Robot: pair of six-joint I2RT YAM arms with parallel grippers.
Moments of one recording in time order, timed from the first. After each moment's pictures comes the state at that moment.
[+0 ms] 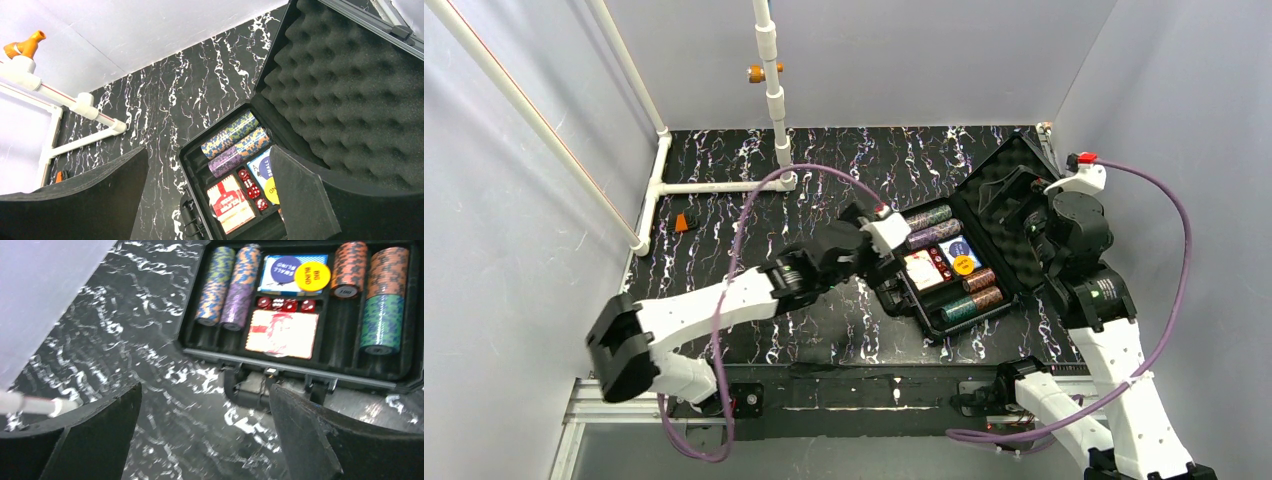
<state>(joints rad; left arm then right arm) -1.05 1.43 1.05 -0.02 -0.26 0.25 0.29 0.75 1.06 -0.52 0.22 0.52</state>
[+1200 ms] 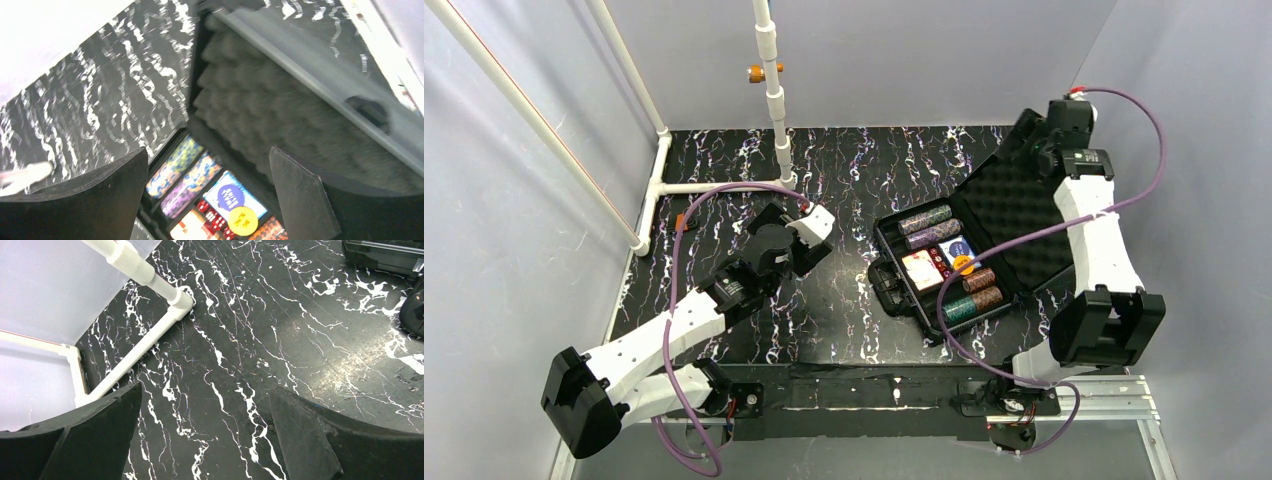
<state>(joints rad) -0.78 1.03 0.75 -0.13 -0.47 0.43 0.03 1.46 1.51 -0.68 0.09 0.49</state>
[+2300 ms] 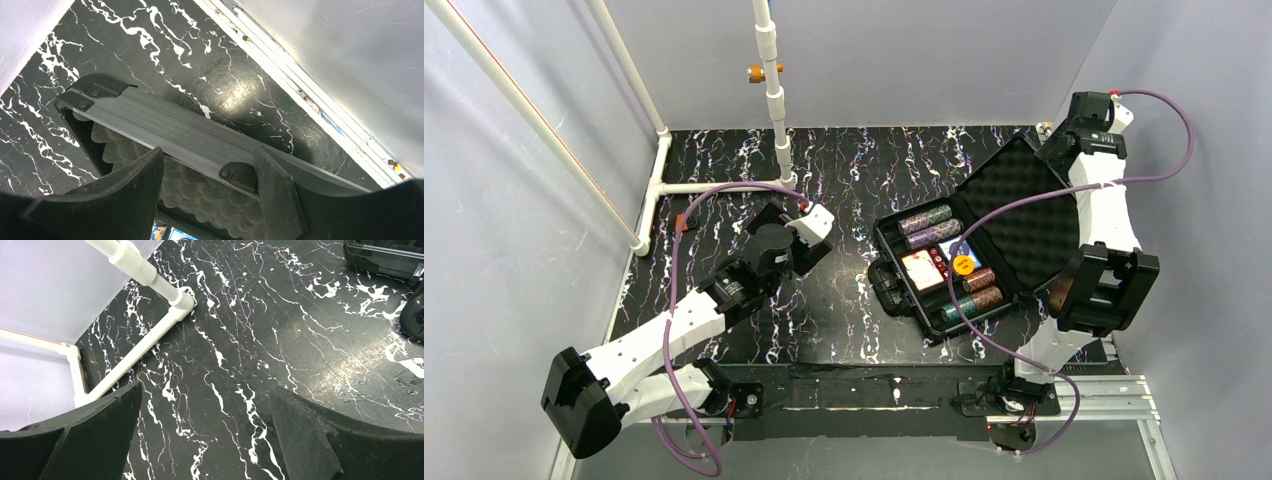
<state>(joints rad) -0.78 1.03 0.74 -0.12 -0.48 0.43 -0.17 1.69 1.66 -0.74 0.31 0.51</state>
